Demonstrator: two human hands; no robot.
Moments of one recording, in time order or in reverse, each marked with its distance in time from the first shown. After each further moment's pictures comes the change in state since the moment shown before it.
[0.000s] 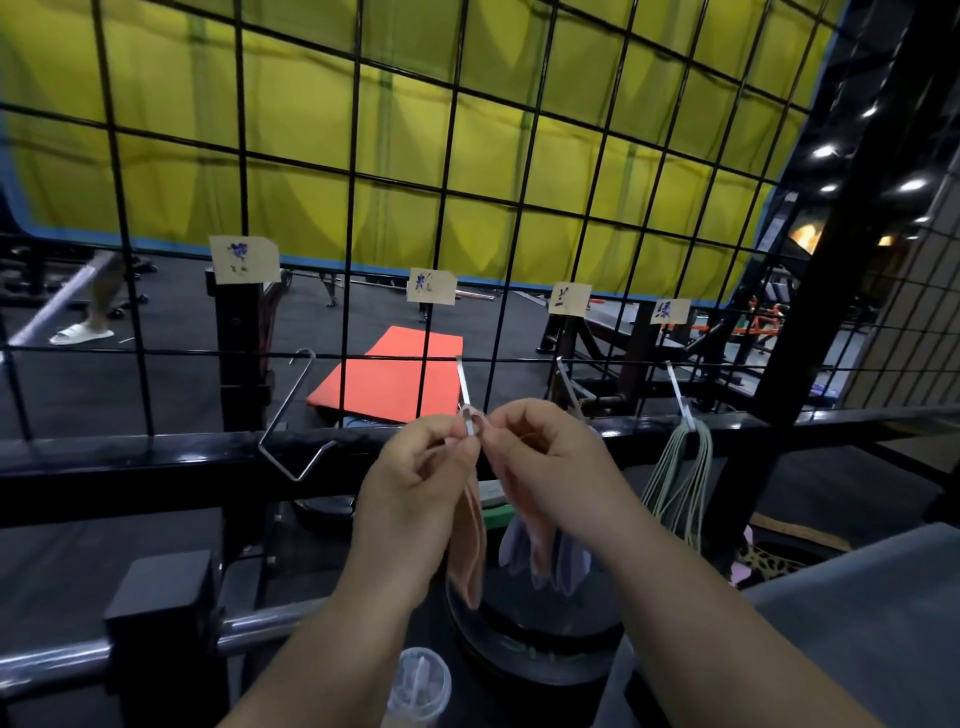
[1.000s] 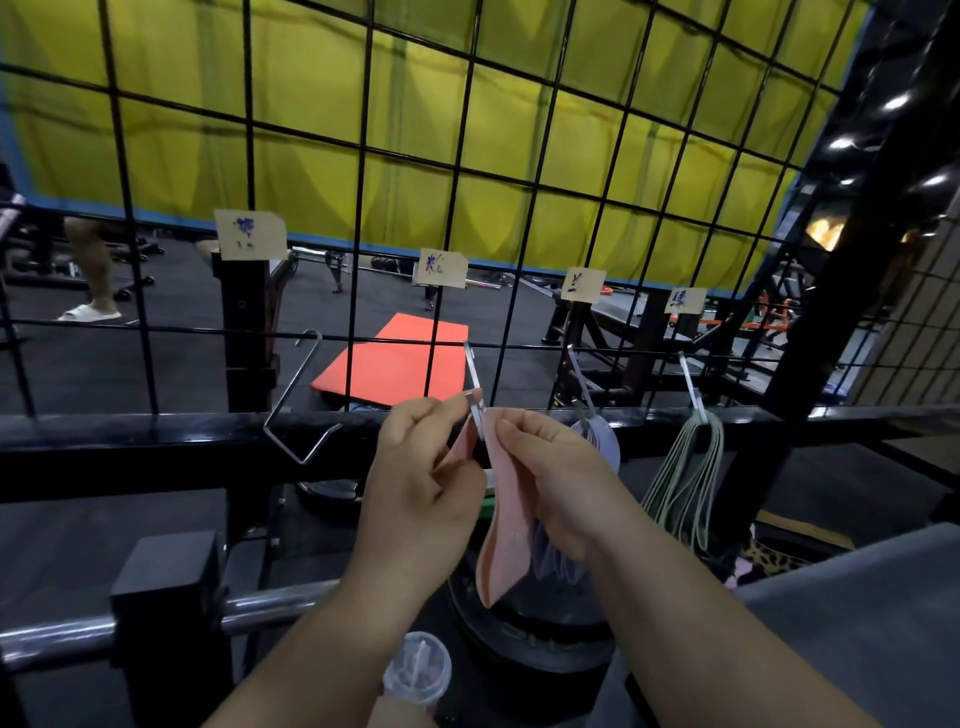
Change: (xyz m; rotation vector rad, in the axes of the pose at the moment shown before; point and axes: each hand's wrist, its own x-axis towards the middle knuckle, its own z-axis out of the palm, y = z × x) left_hand -0.002 -0.007 -0.002 0.328 -0.005 0.224; right_hand 0.005 0.017 0.013 0.510 -0.075 0.310
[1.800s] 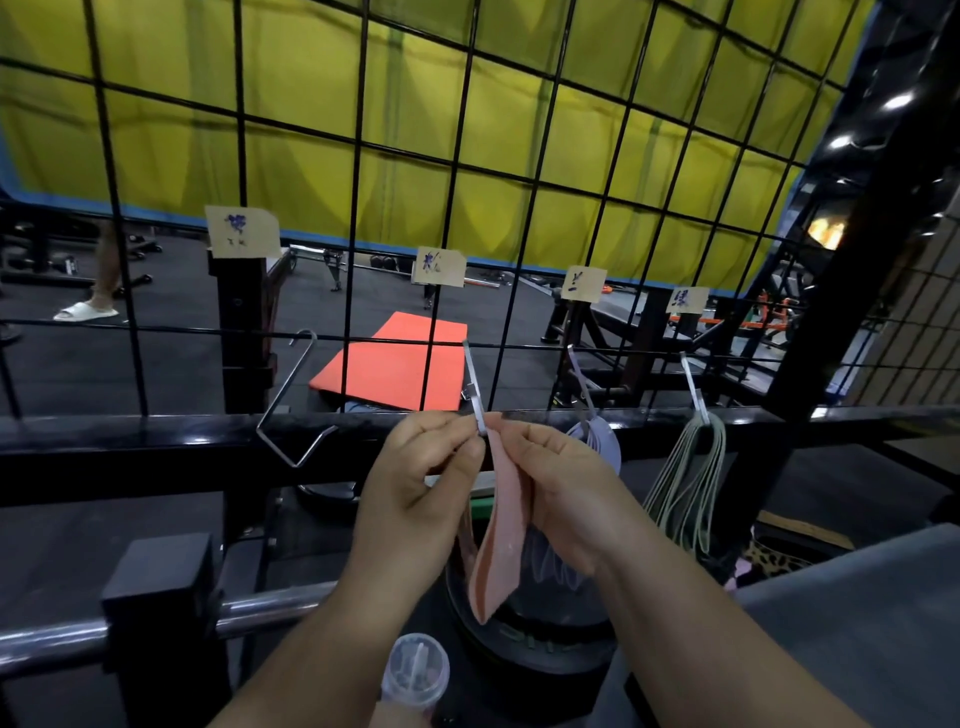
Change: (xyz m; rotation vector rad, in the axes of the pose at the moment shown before) left_hand 0.001 -0.006 0.000 -0.154 -0.060 -0.017; right_hand -0.004 0.004 -0.009 0.060 -0.075 0.003
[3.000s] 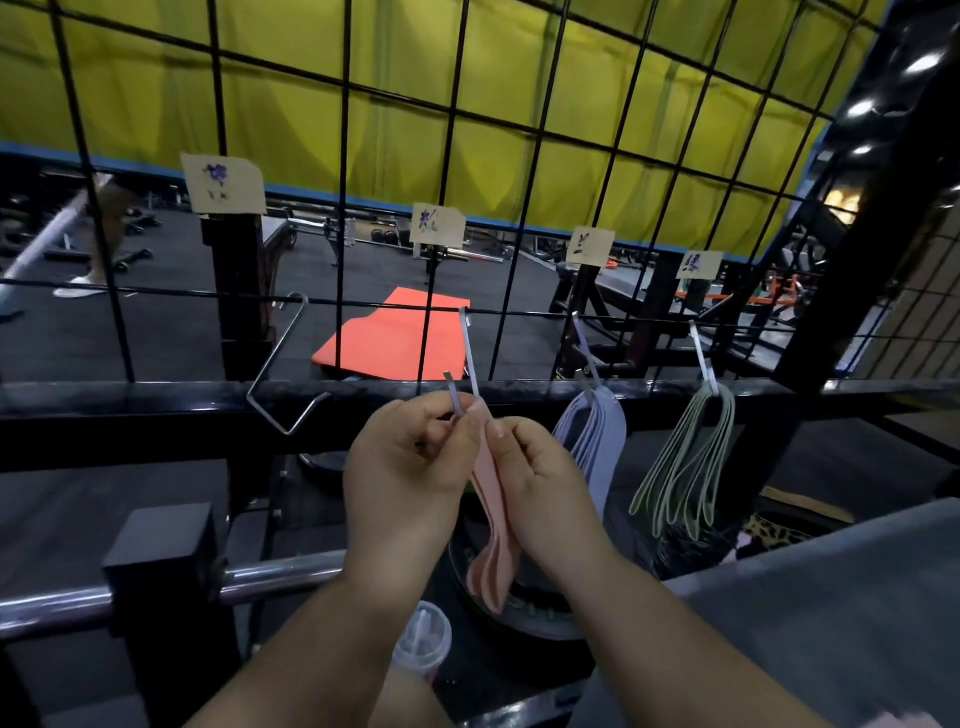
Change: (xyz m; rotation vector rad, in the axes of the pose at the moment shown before) left_hand -0.005 -0.005 0.010 0.083 0.240 0.016; right_hand -0.005 0.040 0.010 -0.550 0.231 -0.222
